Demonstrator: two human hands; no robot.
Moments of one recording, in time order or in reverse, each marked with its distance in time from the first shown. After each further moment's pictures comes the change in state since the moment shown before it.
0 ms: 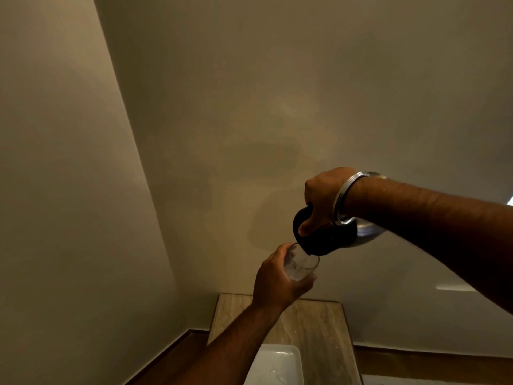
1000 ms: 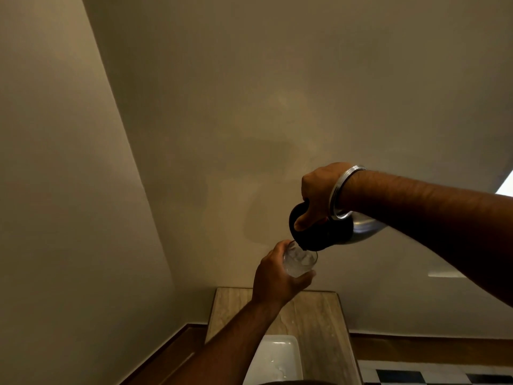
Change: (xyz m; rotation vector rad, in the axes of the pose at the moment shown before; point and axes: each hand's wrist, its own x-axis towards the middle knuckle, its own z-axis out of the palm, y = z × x) left_hand -0.004 -0.004 0.004 0.008 -0.011 -0.023; right_hand -0.006 -0.008 -0.002 0.035 -0.062 0.033
